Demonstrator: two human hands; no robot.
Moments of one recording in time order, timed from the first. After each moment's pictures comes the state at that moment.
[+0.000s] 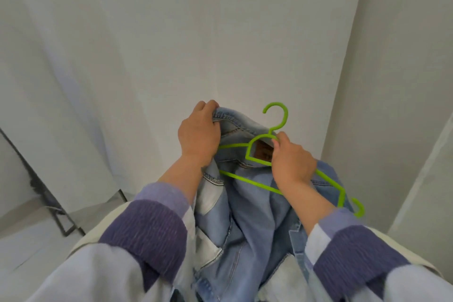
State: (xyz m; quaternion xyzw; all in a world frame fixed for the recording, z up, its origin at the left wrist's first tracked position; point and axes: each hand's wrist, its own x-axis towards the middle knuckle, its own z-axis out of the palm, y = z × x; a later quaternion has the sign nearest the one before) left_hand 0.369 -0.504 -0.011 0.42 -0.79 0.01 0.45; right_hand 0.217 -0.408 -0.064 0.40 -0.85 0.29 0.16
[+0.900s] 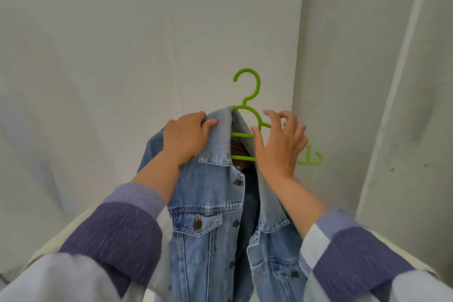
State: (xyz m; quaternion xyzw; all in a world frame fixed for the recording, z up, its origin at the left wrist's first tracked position) left_hand 0.319 -0.521 0.032 0.33 -0.88 0.05 0.35; right_hand 0.181 -0.398 -0.016 0.34 -0.73 0.47 0.36
